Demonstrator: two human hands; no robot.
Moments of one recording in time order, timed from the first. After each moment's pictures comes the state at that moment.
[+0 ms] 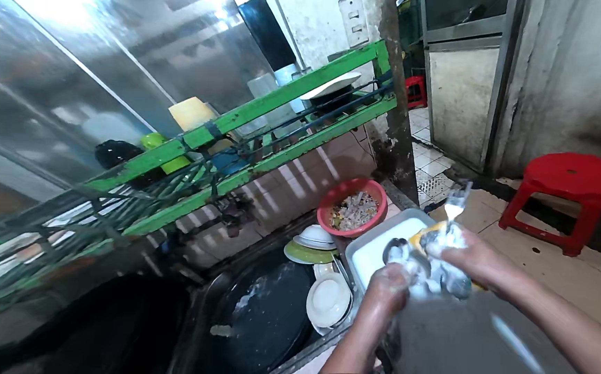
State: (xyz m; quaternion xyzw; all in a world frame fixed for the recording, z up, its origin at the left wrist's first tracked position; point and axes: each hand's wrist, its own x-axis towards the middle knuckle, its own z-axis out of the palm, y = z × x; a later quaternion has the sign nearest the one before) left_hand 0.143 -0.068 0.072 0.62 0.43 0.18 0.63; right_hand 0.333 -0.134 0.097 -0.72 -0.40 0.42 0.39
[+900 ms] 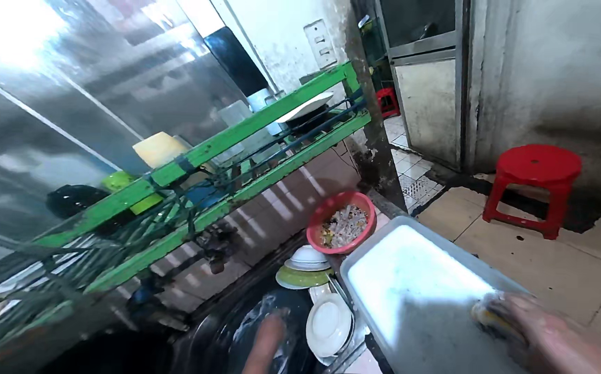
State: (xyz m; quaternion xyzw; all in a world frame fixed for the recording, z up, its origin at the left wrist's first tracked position) left_hand -0.072 0.094 0.010 0.76 0.62 -0.14 0.13; right_hand 0.332 -0.253 0.046 -0.77 -0.56 0.25 0.16
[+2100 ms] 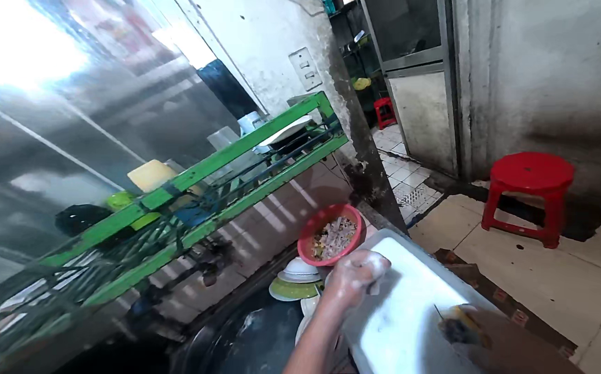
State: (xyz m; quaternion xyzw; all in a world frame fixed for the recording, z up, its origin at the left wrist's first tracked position) left_hand 0.171 -0.039 0.136 0.73 0.30 0.23 0.57; right_hand 0.346 -0.244 0.053 -0.73 -0.50 0.39 0.26
